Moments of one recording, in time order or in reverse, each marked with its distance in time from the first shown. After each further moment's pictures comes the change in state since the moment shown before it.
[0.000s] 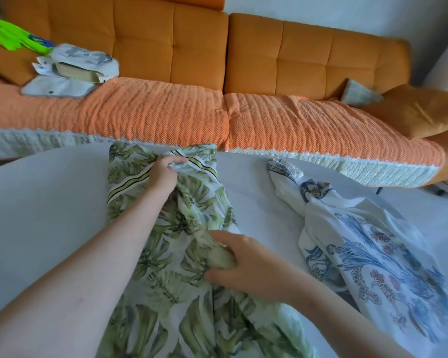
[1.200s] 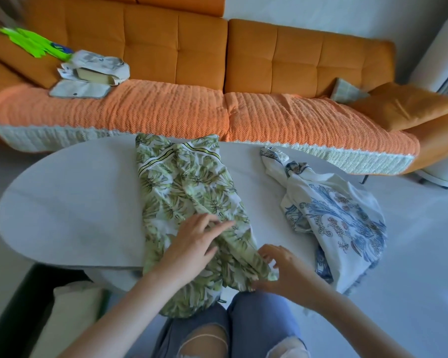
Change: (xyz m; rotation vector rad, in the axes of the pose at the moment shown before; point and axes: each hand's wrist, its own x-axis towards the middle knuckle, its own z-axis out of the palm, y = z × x) left_hand -0.256 -0.016 -0.058 0.505 -0.376 0.749; right_hand -0.133 0.032 0.049 -0.288 0.192 0.089
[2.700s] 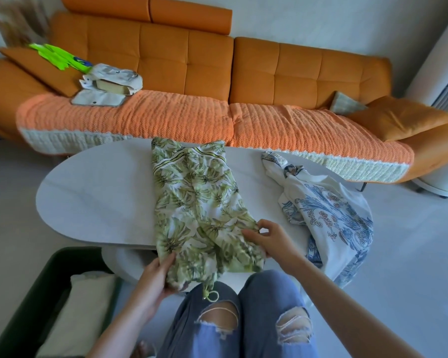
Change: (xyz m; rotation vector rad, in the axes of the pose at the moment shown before) left_hand -0.102 0.017 -0.009 -1.432 0.291 -1.110; right_hand 0.010 -0.028 0.006 0.817 0.132 0.294
